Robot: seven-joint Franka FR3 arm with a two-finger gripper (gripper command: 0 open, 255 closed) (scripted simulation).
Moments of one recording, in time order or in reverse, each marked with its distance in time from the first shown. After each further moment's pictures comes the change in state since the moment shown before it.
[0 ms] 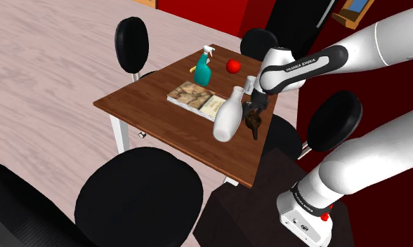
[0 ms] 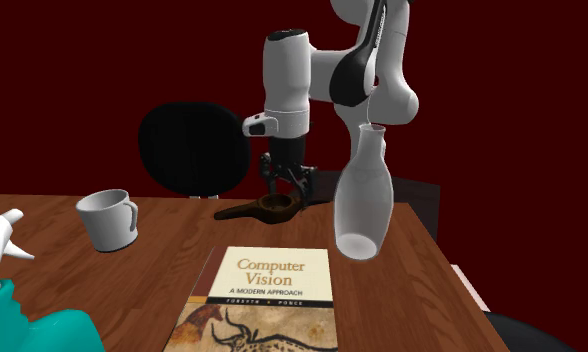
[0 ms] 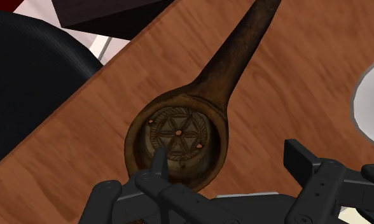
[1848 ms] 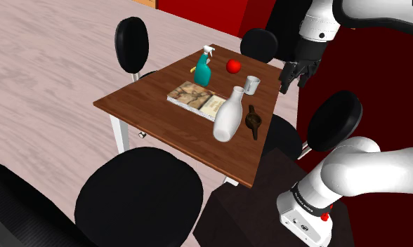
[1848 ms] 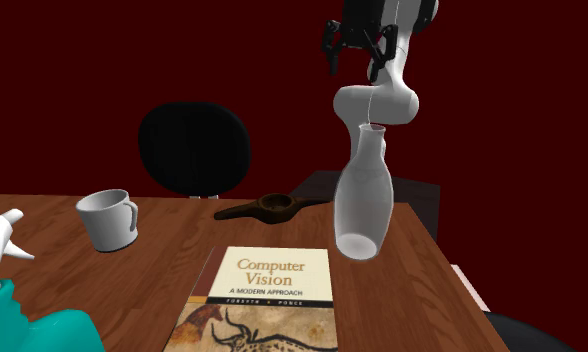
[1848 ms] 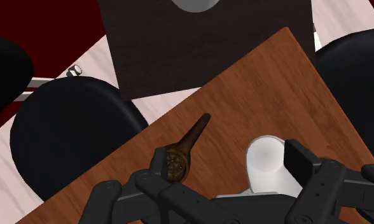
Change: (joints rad) arm 0.066 -0.584 0.196 0.266 0.026 -0.926 0.127
